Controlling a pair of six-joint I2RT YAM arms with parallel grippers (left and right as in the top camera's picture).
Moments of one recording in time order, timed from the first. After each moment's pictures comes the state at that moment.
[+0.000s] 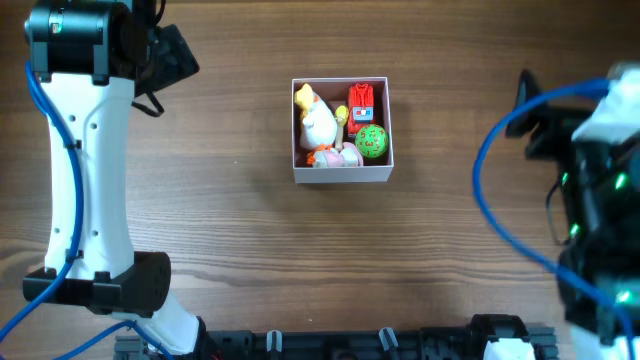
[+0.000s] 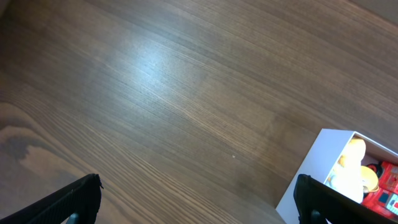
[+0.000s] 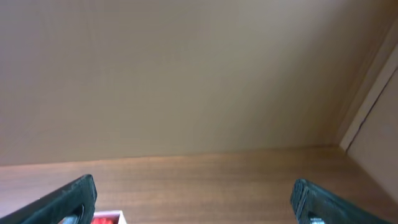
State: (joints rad) left arm -0.10 1.82 2.30 -1.65 -0.32 -0.56; right arm -0.04 0.79 1.04 -0.34 0.03 0.02
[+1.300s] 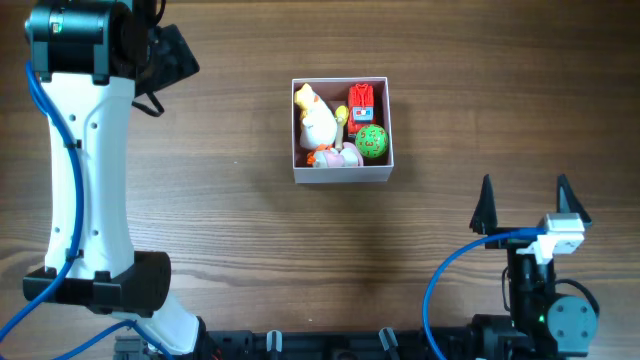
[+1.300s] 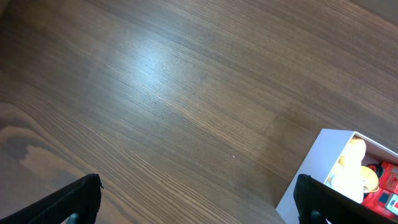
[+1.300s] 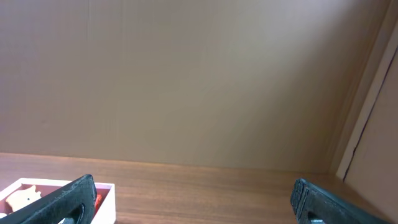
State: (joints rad) left arm -0.10 1.82 2.30 -1.65 -0.32 -0.56; right arm -0.06 0.02 0.25 -0.06 -0.04 -0.09
